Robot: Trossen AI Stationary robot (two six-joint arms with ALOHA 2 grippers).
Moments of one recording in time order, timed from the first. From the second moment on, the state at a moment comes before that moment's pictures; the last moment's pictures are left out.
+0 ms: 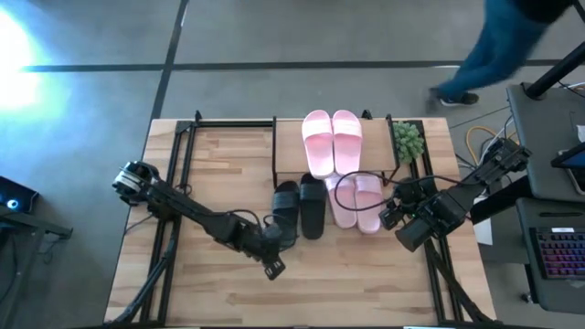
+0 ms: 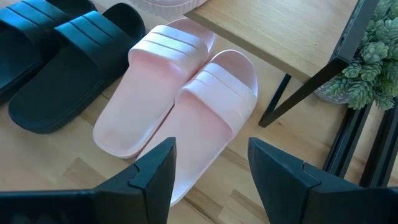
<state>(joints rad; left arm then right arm) -0.42 1.68 1.11 -0.37 -0.06 -1.07 0.65 1.19 1.08 -1.52 0.66 1.62</state>
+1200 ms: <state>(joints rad) -0.26 1.84 1.11 -0.31 -0.22 -0.85 0.65 1.19 1.07 -1.52 0.63 1.62</state>
